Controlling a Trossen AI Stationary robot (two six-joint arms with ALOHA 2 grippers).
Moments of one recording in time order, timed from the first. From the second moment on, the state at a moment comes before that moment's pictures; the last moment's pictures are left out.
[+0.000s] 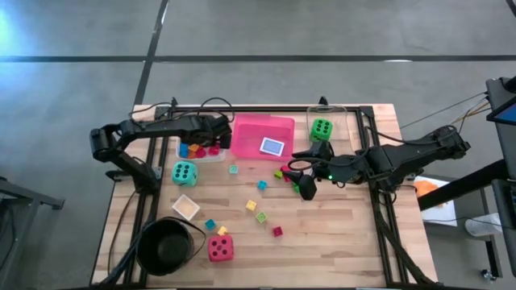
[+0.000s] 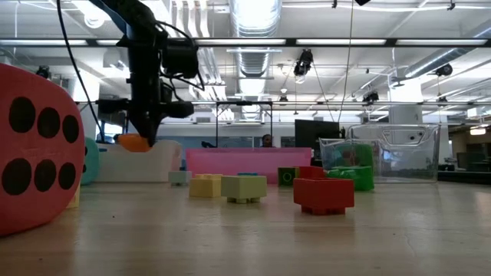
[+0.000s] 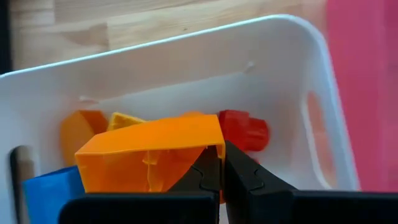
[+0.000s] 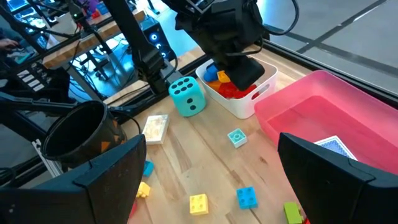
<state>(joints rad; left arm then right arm) 0.44 1.55 1.01 -0.87 -0.37 -0.98 0.30 1.26 1.23 -0.46 0.57 0.69</state>
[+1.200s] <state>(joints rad) 0.42 1.55 1.01 -0.87 -0.21 -0.74 0.30 1.26 1.23 -0.46 0.57 0.68</state>
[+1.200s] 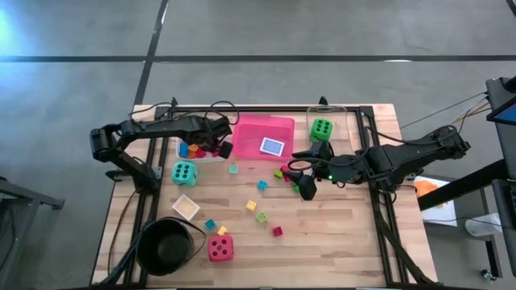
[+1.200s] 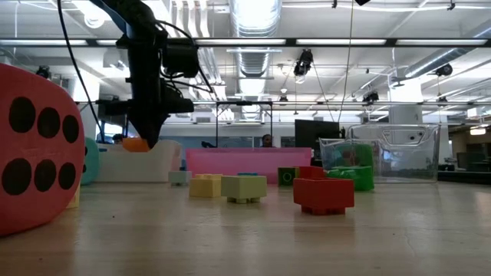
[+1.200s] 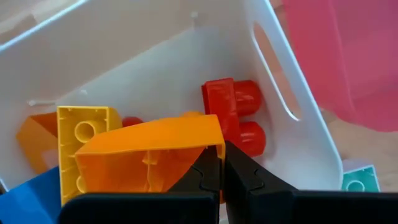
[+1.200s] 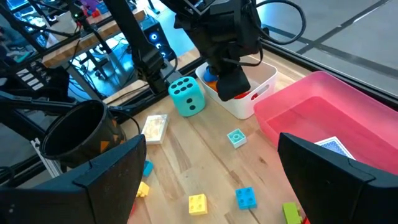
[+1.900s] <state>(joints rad) 0.41 1.55 0.91 -0.81 -0.15 -0.77 0.30 1.26 1.23 -0.46 0.57 0.68</state>
